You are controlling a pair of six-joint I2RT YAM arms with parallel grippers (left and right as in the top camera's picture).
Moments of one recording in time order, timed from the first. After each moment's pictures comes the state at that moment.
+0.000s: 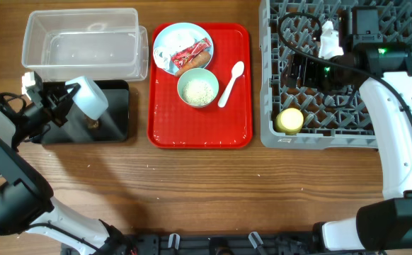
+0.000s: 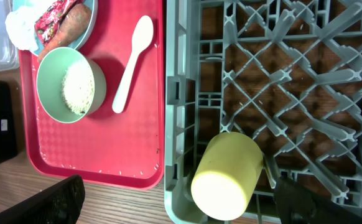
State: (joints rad) left arm 0.68 1.93 1.21 -0.76 1.53 -0.16; right arm 0.04 1.62 1.59 -1.16 -0.26 0.15
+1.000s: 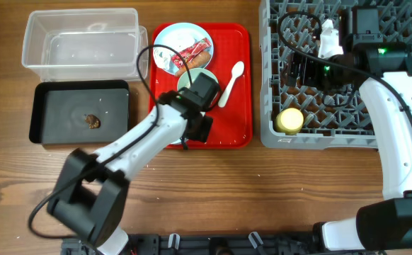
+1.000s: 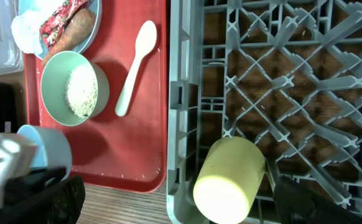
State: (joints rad) left arm -0.61 1.77 1.20 -0.80 -0.09 -0.24; right arm 0.04 1.62 1.59 -1.14 -0.26 0.15
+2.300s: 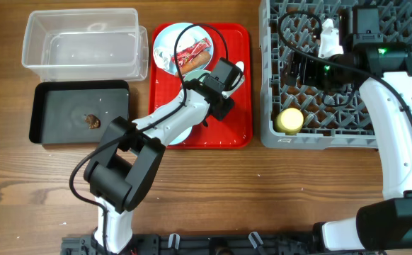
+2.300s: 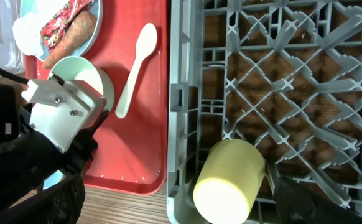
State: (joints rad) left arm -0.63 2.03 1.40 -0.49 -0.12 0.13; right arm 0.04 1.62 1.59 -1.14 -0.26 0.15
